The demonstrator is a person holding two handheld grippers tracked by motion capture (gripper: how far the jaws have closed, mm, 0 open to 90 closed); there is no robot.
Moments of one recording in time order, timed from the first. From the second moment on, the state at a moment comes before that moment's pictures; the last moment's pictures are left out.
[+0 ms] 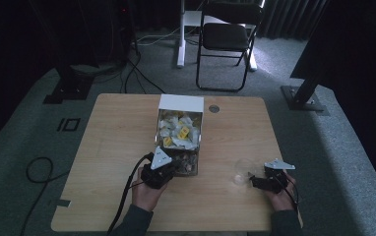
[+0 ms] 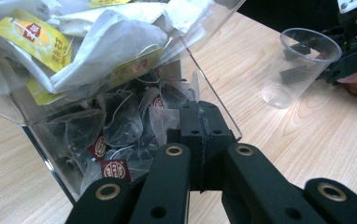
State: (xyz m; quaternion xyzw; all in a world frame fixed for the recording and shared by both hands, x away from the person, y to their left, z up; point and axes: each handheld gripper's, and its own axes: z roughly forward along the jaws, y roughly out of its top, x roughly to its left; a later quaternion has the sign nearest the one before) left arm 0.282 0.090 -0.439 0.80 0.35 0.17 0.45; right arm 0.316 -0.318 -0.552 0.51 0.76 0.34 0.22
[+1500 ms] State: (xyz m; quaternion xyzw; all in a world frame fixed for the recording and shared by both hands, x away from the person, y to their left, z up) left arm 0.280 0.068 -0.428 0.81 0.33 0.15 0.47; right arm 0.316 -0.318 -0.552 0.51 0.76 0.34 0.22
